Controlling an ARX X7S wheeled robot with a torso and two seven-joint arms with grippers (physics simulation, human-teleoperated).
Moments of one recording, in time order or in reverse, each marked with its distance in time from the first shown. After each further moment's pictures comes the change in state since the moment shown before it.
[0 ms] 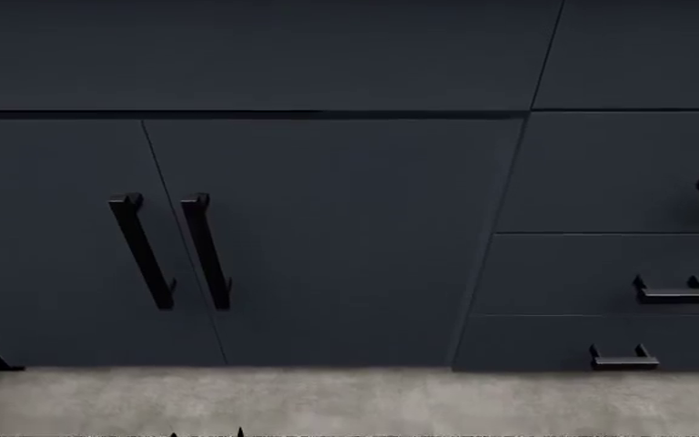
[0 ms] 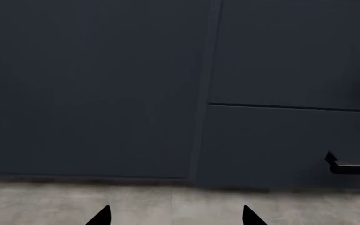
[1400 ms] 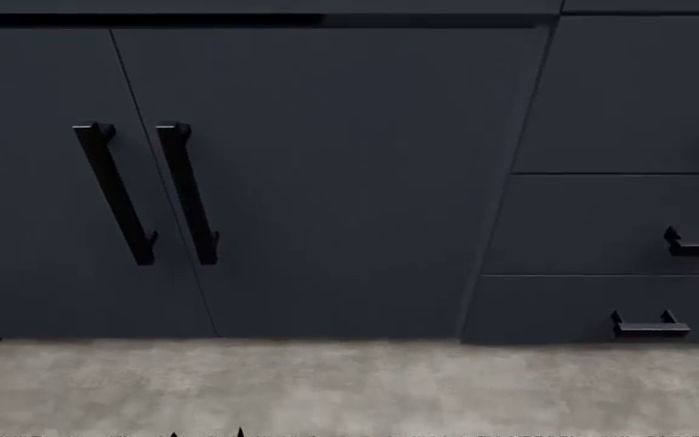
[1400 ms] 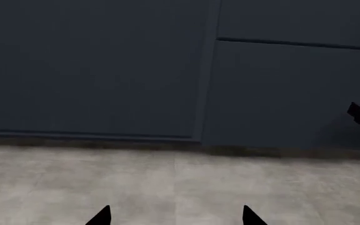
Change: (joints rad) left arm 0.000 0.000 0.000 -0.001 0.000 0.000 0.000; right arm -0.001 0.000 0.007 0.000 0.000 0.001 -0.005
